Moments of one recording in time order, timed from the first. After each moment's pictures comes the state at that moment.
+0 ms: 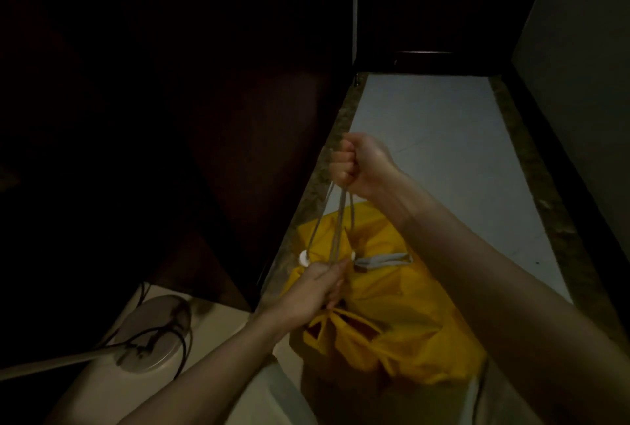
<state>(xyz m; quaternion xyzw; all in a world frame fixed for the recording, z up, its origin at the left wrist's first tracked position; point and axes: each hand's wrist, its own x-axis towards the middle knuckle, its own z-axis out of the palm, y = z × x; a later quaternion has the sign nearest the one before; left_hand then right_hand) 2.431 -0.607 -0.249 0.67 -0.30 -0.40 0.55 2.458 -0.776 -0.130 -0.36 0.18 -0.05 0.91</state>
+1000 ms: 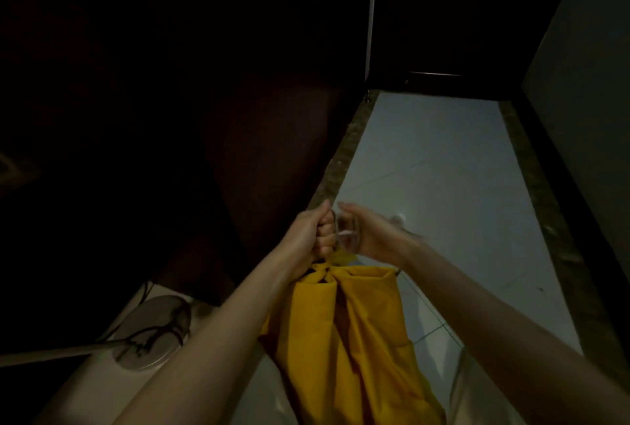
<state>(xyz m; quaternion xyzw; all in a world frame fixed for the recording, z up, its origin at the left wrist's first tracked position) 2.473 -0.643 -0.177 0.59 -0.08 -0.39 0.71 2.428 -0.775 -0.194 -0.54 0.16 0.13 0.82</state>
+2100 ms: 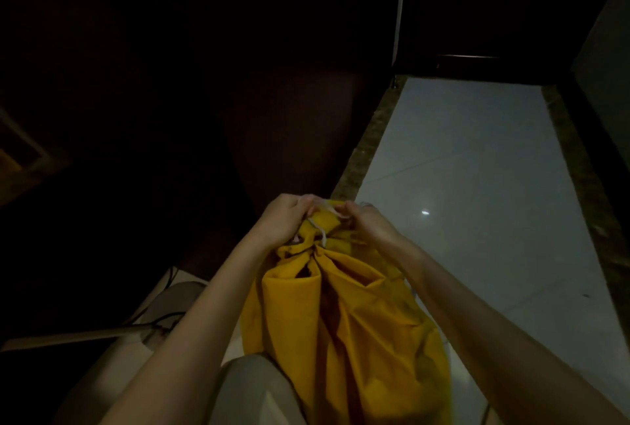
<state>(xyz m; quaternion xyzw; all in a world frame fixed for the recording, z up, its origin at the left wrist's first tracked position) 2.528 -0.591 -0.175 0.86 -0.25 -0.17 0.41 2.461 -0.743 -0.210 -0.70 0.22 0.02 0.68</state>
